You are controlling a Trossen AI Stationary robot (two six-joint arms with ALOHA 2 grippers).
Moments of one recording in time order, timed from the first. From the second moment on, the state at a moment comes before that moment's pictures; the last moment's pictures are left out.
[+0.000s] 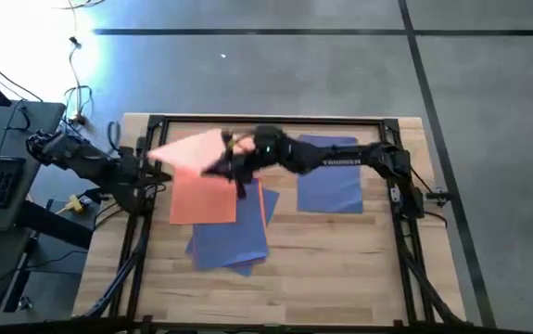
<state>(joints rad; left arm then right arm) -0.49 0.49 0.96 -0.93 -0.48 -0.08 -0.08 2.11 1.81 0.20 -0.43 -0.76</state>
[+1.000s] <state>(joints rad) -0.49 0.49 0.84 -0.84 -0.56 -0.12 -0.02 2.38 1.99 -0.57 -0.20 -1.21</state>
